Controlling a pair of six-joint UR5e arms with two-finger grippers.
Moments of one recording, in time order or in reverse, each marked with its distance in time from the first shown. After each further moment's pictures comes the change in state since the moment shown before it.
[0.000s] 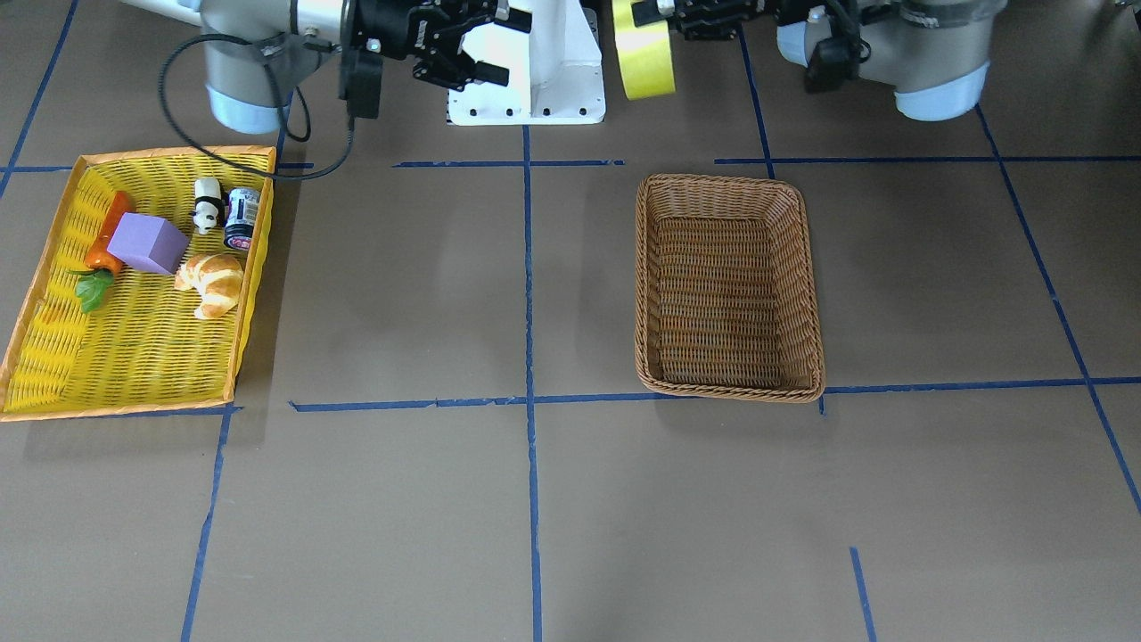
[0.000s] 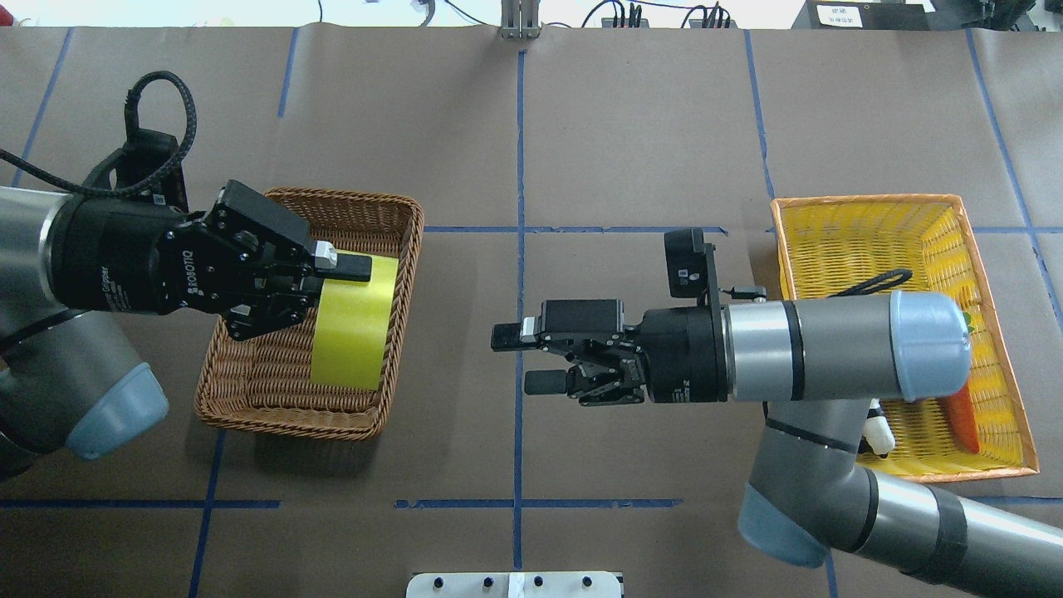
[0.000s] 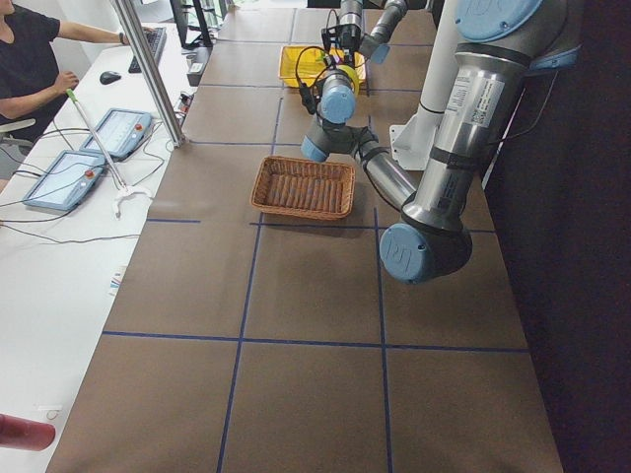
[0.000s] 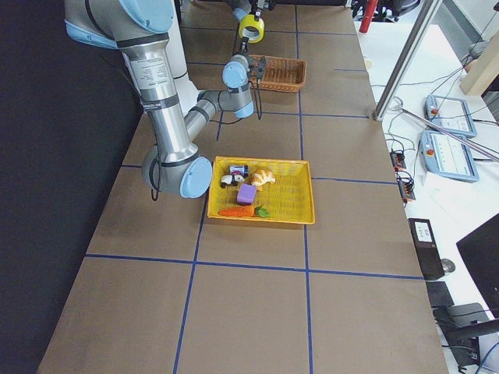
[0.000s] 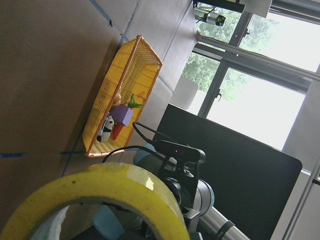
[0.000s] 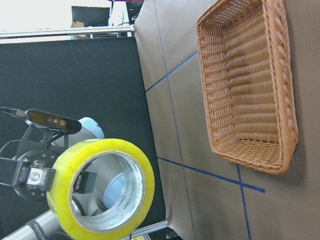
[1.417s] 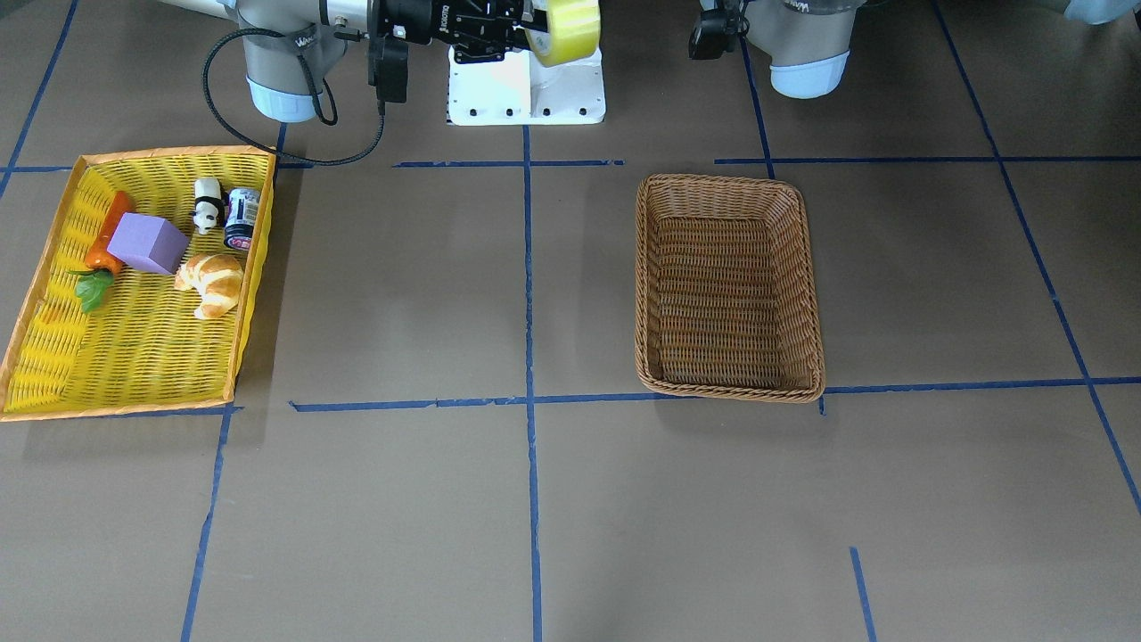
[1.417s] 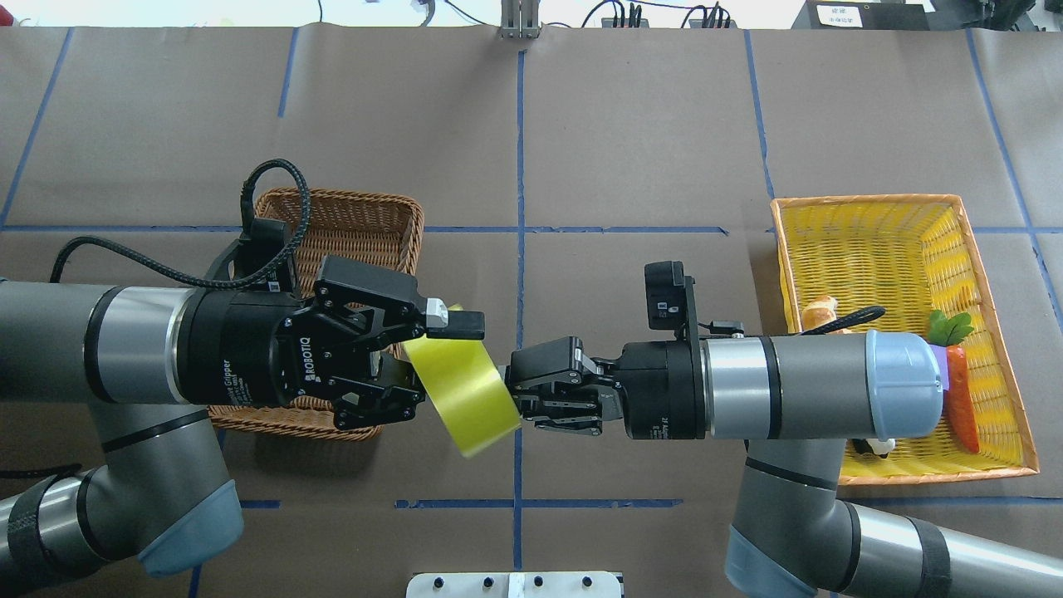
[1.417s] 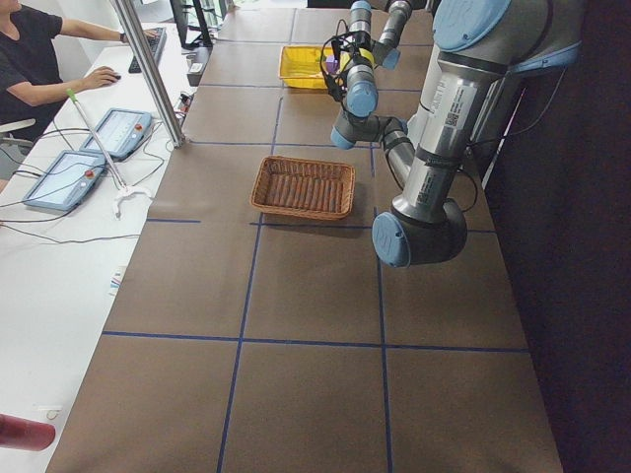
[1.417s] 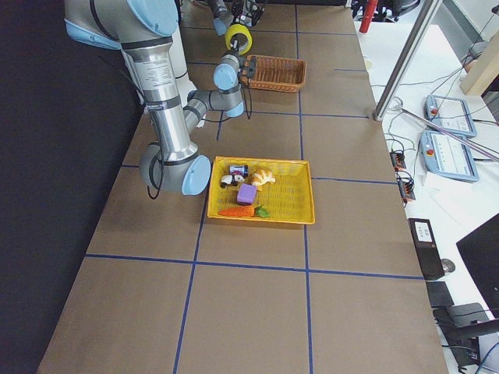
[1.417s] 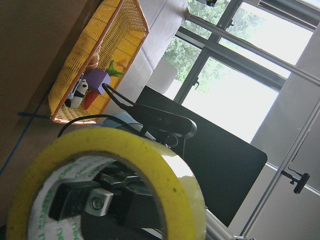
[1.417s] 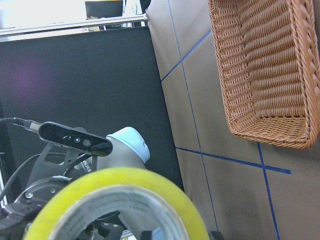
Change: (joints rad) left arm 0.292 -0.076 -0.050 -0.023 0.288 -0.047; right arm -0.180 0.009 -0.012 0.123 -0.193 0.012
